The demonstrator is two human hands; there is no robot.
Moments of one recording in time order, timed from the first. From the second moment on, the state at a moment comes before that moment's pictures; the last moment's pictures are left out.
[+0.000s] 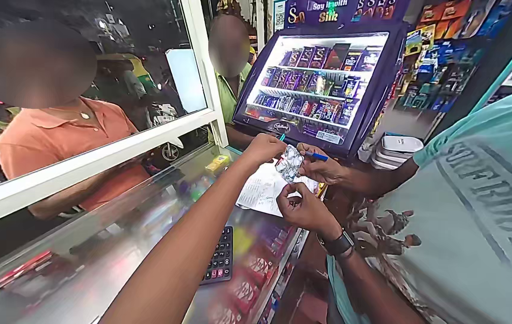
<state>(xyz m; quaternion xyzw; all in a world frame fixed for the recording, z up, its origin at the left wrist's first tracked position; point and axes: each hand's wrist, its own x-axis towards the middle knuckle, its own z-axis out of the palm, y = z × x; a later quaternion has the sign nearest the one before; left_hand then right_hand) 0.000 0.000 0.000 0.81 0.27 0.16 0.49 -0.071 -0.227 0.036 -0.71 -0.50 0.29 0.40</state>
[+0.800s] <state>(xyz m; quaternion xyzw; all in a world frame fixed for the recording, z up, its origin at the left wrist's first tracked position) 0.019 0.006 0.003 0.81 0.31 0.12 0.49 -0.061 -0.223 0.037 -0.70 -0.51 0.33 0.38</state>
